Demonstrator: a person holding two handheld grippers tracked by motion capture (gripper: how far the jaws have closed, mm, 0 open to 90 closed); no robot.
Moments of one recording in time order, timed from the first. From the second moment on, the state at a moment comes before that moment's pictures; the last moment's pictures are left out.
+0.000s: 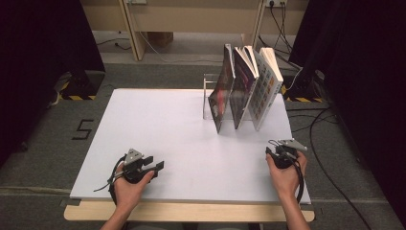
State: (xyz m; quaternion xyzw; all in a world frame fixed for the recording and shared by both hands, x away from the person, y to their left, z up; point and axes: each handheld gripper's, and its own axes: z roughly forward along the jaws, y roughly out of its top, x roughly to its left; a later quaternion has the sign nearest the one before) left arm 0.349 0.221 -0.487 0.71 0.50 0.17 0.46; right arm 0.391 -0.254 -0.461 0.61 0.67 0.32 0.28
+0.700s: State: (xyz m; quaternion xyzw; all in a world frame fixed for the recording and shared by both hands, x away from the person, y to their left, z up) left arm 0.345 0.214 -0.495 0.73 0.49 0.16 0.45; right arm 0.381 -0.261 -0.471 0.61 0.66 0.33 0.28
